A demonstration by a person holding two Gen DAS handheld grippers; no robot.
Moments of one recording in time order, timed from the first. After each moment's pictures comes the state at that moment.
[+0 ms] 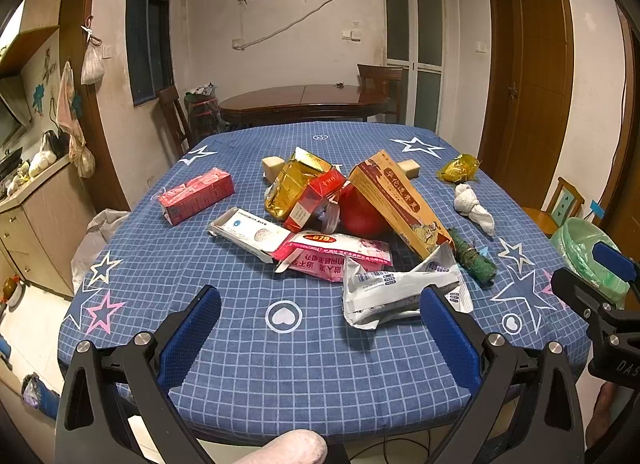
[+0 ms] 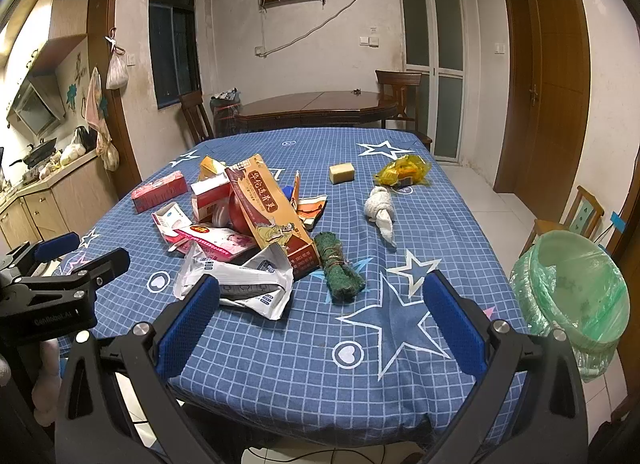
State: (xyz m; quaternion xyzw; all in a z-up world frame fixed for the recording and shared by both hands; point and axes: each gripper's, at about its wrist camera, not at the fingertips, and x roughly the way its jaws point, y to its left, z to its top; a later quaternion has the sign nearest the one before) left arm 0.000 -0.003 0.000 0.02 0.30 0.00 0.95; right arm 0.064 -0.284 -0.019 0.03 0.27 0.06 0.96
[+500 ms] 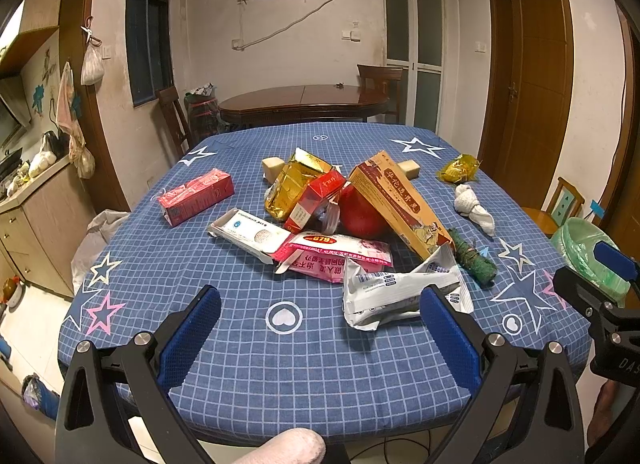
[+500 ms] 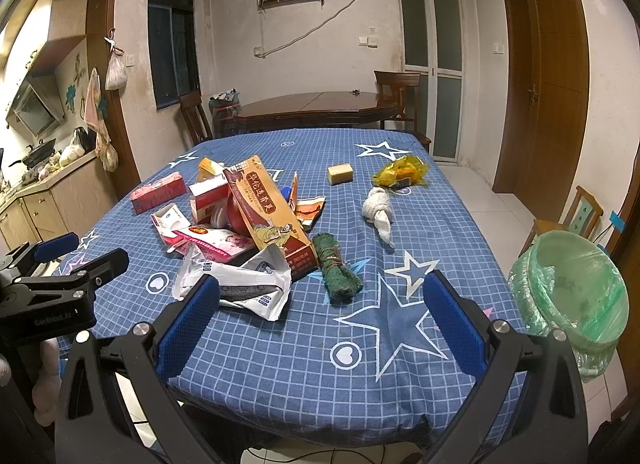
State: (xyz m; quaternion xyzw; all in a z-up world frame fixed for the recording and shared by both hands) left arm 0.001 -0.002 -0.002 0.02 0.30 0.00 0.95; right arm 0.062 -0.282 -0.017 0.03 0.27 0.06 0.96
